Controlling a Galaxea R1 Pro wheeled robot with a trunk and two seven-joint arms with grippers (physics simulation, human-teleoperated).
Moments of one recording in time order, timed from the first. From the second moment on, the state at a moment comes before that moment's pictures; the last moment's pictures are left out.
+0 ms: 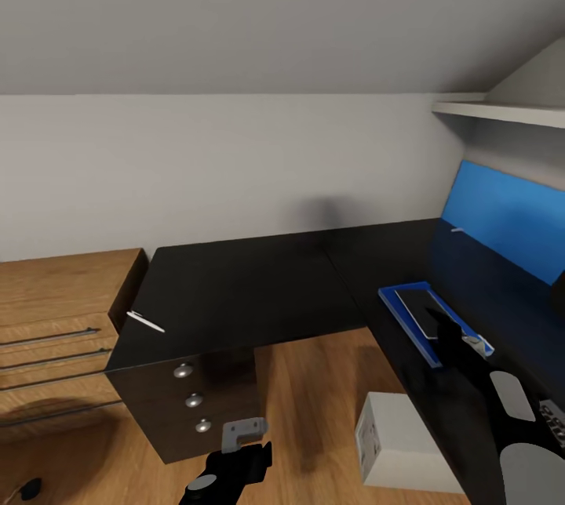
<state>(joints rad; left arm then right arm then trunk) -0.18 0.10 -0.78 -1.43 0.90 0.36 0.80 -0.61 -0.16 -0.61 -0.77 -1.02 0.54 0.18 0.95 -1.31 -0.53</state>
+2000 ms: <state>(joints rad) -0.18 0.10 -0.78 -1.41 0.90 0.36 0.80 -0.51 0.00 -0.46 -1.23 -0.47 0.54 -0.11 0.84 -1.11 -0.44</state>
